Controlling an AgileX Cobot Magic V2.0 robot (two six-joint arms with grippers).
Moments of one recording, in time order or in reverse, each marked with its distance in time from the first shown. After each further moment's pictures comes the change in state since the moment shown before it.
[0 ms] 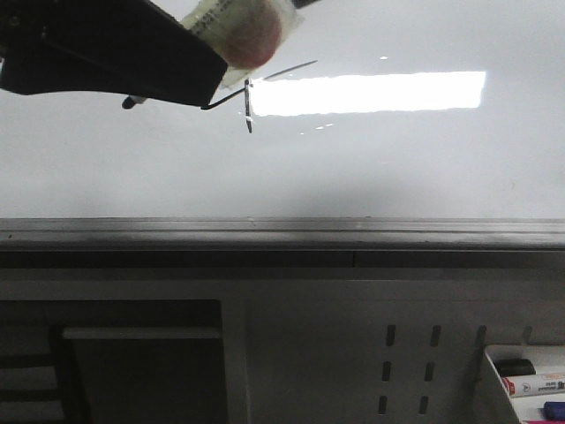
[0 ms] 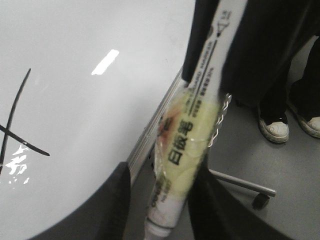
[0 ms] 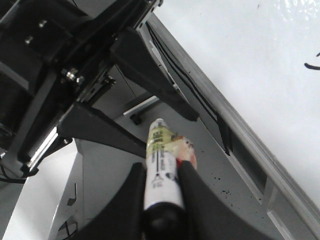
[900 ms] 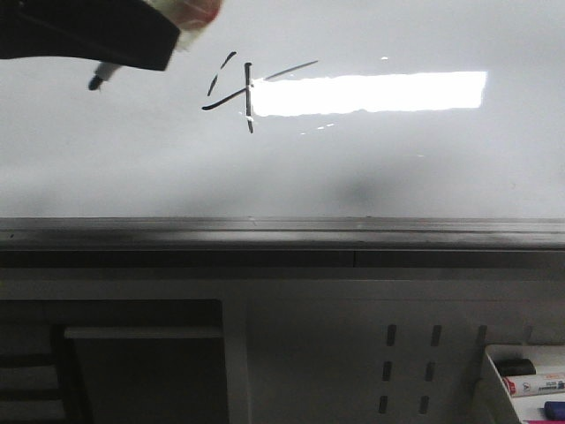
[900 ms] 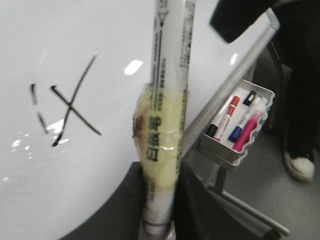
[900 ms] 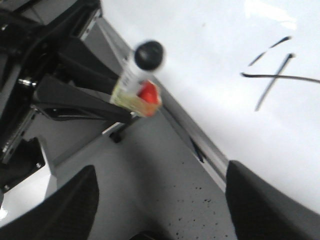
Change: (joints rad) left arm 0.029 -0.080 0.062 -0.096 -0.169 -0.112; right arm -0.168 -0.057 -0.008 -0.005 0.020 0.029
